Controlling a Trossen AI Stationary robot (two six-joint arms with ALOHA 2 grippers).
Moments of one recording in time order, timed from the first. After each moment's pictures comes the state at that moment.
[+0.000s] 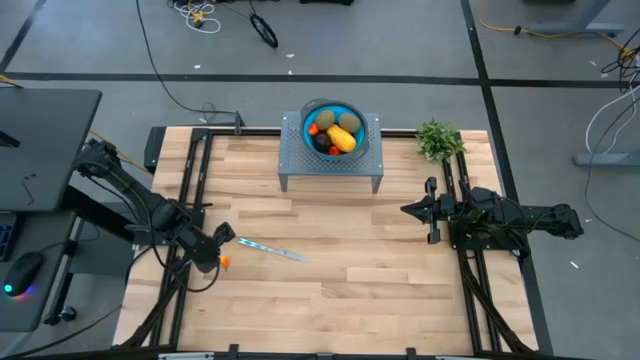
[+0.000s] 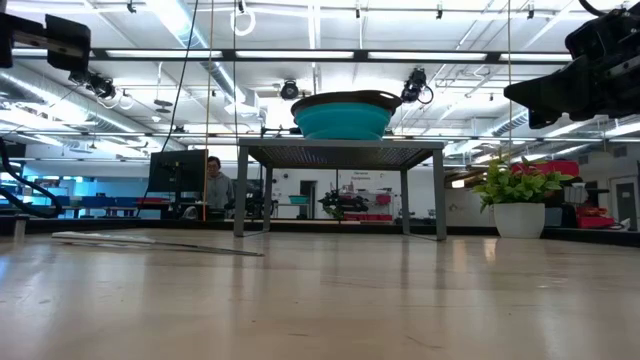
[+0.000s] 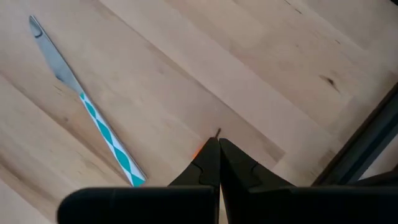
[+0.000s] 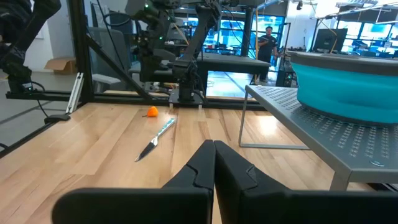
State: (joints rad) left arm -0.64 0.91 0.73 -0.96 0.03 0.25; right arm -0.03 0.01 0.01 0.00 0.00 -0.07
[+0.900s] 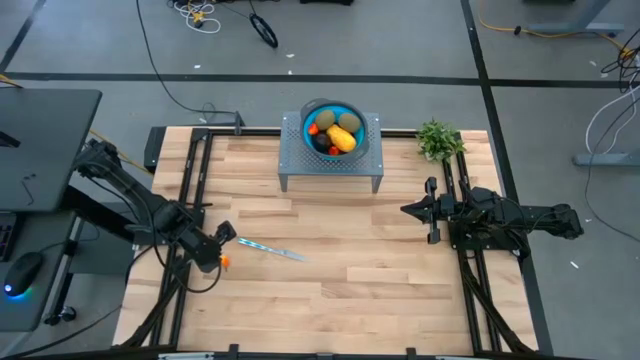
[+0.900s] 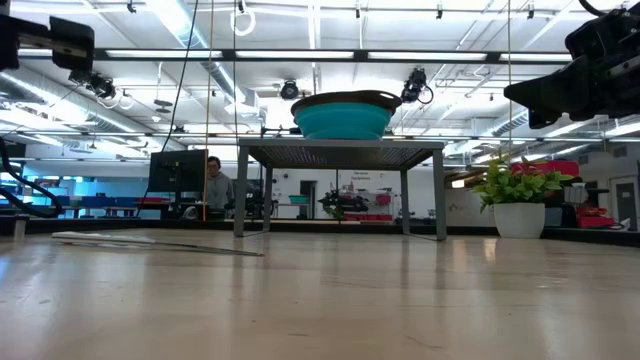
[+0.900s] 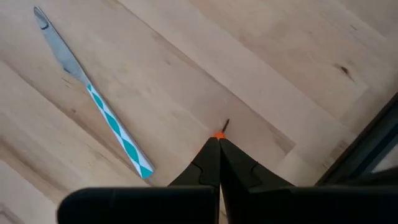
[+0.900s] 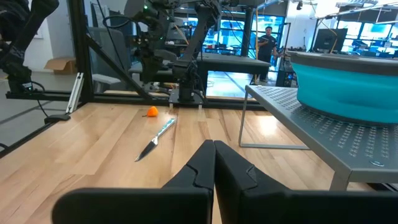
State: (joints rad) left arm -0.64 0.94 0.74 -0.98 -0.01 0.27; right arm -0.03 0.01 0.01 0.00 0.00 -0.07
